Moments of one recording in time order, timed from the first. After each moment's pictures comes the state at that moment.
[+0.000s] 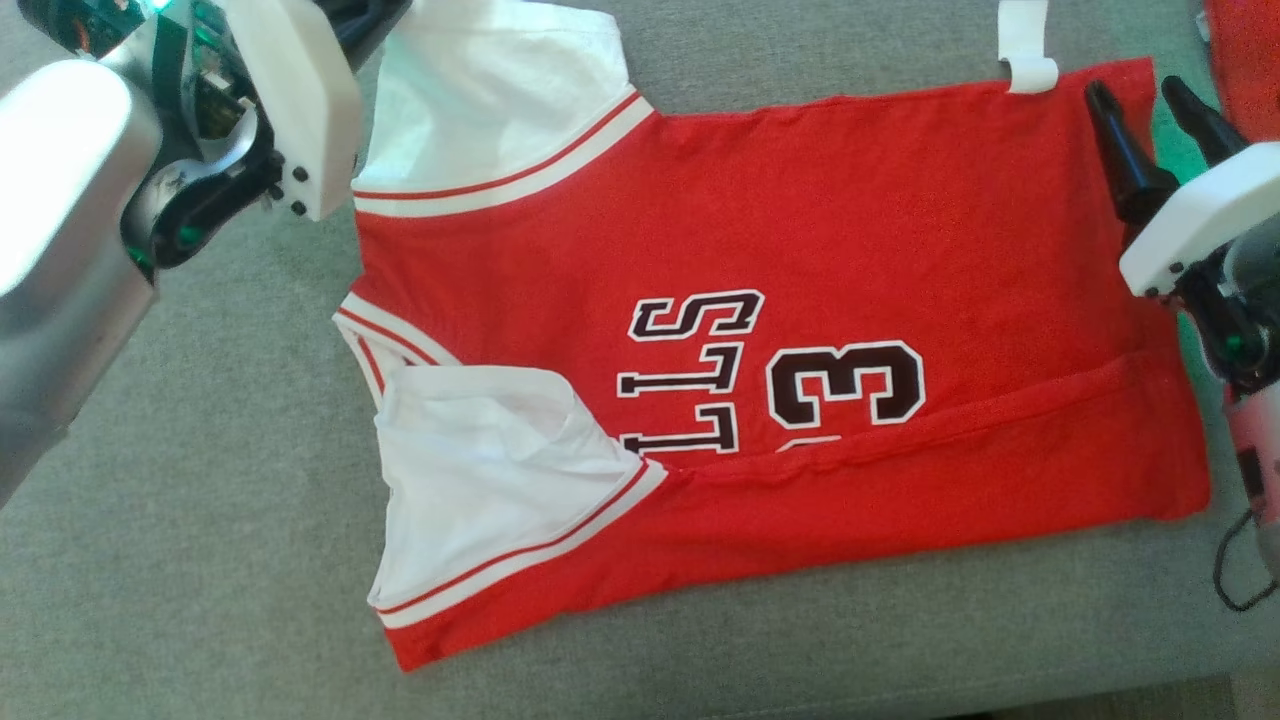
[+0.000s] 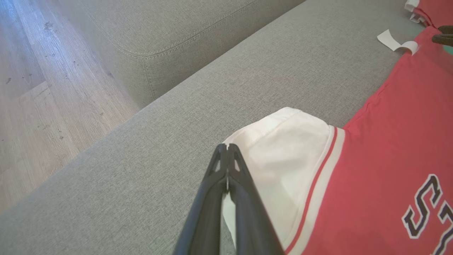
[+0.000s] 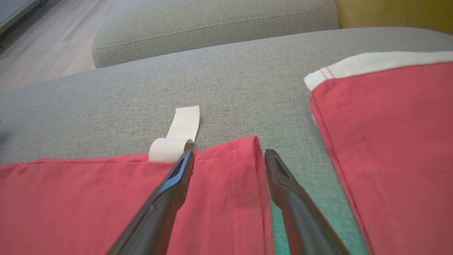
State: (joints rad) left arm -1.21 0.59 -1.01 0.34 -0.92 -0.13 0.53; right arm -0.66 -0.39 0.20 0.50 0.56 0.13 0.23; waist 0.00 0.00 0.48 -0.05
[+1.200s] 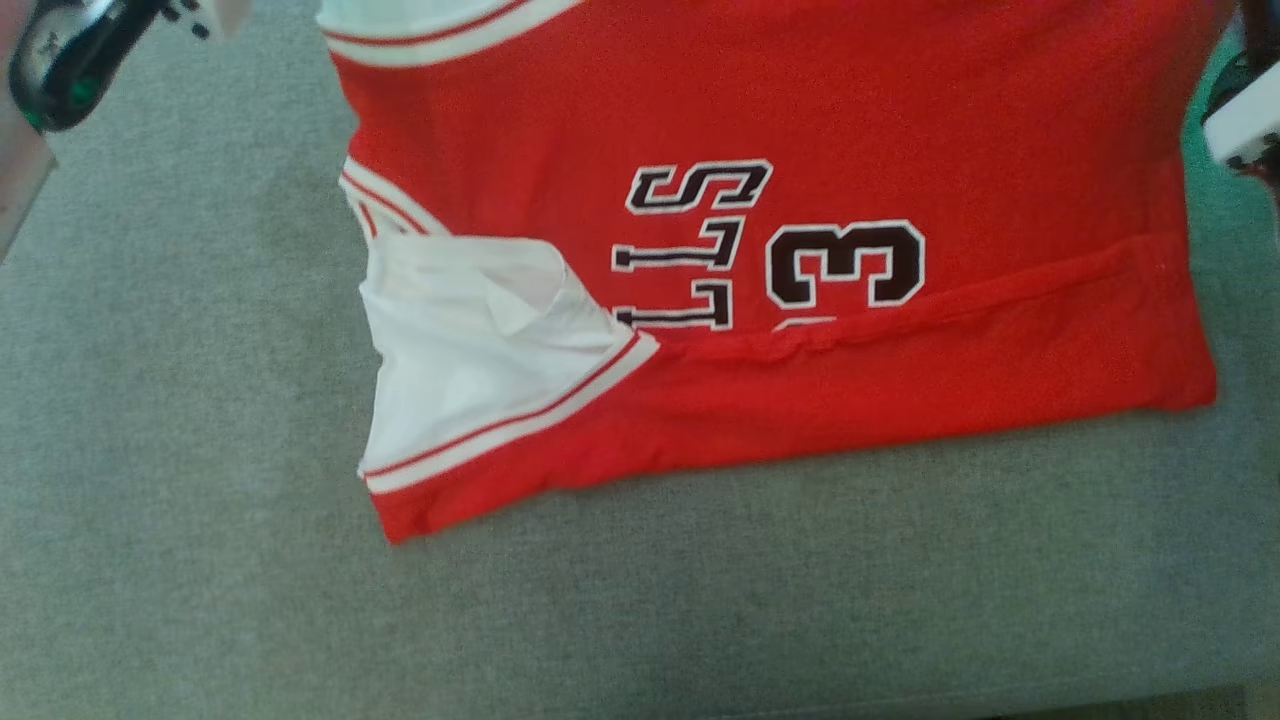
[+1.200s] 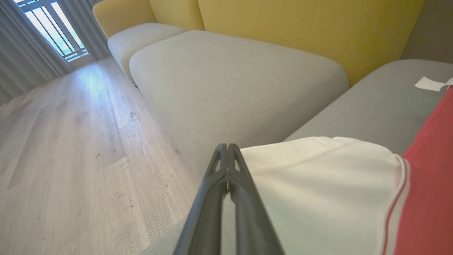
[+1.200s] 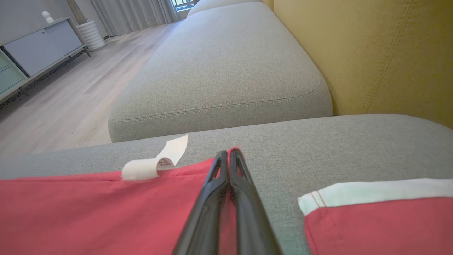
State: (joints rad) left arm -1.40 0.59 -1.05 0.52 -0.84 -0.13 0.16; right arm -0.88 -0.47 0.31 0.64 0.69 0.13 0.03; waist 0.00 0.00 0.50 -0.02
